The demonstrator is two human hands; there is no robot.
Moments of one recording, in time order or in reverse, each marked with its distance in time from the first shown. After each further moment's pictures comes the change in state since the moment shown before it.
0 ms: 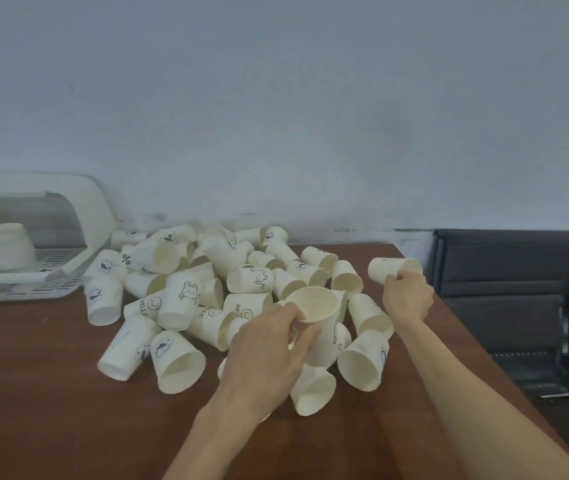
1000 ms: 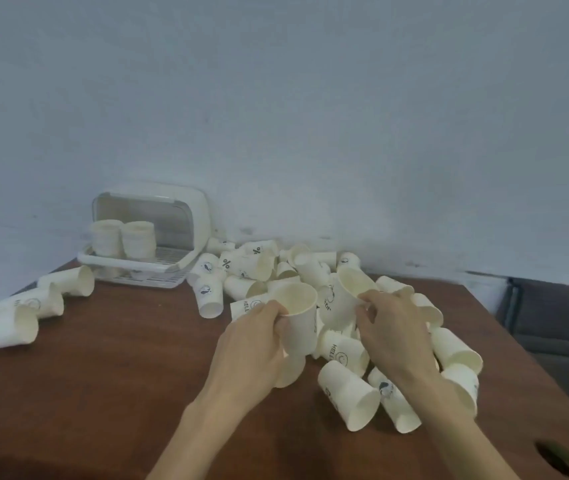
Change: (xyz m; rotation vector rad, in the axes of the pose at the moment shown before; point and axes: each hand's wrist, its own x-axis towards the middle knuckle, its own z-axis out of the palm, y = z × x) left_hand -0.058 -0.088 -0.137 0.089 0.160 -0.166; right_hand -0.216 -0.109 -0.024 -0.142 -0.213 -0.904
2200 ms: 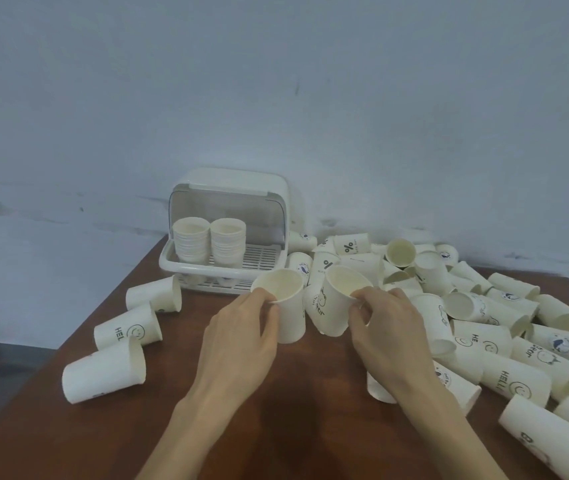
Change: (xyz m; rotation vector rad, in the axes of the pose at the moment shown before) left_hand 0.058 -0.237 -0.138 0.007 0.060 -0.030; right_hand 0.038 -0.227 0.164 0.030 -0.046 0.039
